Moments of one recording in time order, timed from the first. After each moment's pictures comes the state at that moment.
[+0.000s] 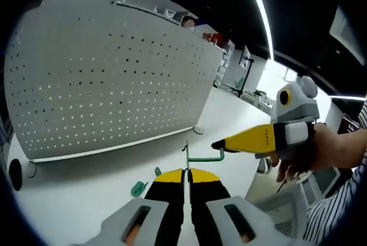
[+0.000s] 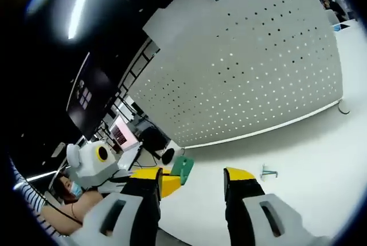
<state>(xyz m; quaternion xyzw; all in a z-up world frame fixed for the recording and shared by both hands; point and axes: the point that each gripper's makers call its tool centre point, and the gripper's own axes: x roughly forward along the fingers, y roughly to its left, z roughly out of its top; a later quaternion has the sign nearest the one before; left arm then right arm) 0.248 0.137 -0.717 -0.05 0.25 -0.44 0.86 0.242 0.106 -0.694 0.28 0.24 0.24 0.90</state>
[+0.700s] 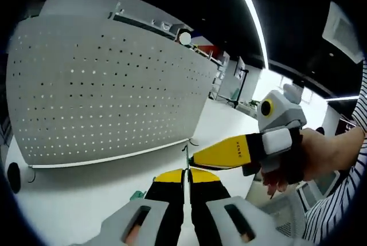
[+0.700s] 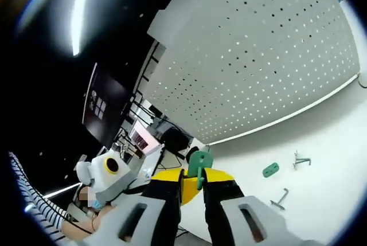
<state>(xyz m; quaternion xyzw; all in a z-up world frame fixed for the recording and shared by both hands) 0.246 0.142 -0.703 -0.07 0.21 -0.45 0.87 0.244 0.140 -0.689 0.35 0.25 0.28 0.86</state>
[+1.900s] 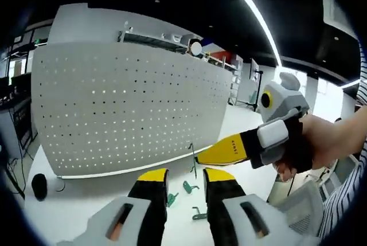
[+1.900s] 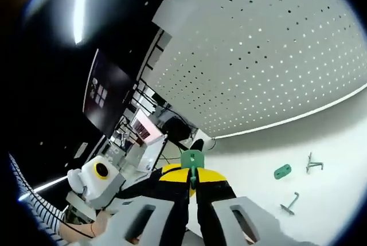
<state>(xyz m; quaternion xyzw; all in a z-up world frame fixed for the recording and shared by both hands) 0.258 0.199 -0.692 -0.05 0.16 -0.38 0.91 0.258 0.174 -0.685 0.28 0.26 0.31 0.87</state>
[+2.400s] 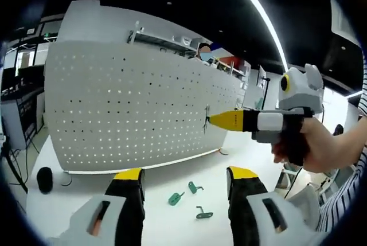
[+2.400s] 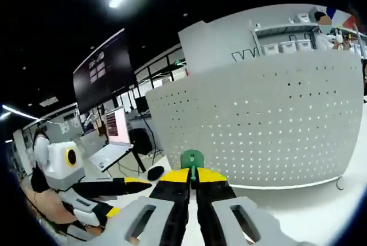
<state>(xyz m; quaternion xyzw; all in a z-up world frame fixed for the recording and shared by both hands) 0.256 0.218 -0.681 -0.06 0.15 -0.36 0.92 0.294 0.142 -0.633 0.08 0.10 0.22 0.97</state>
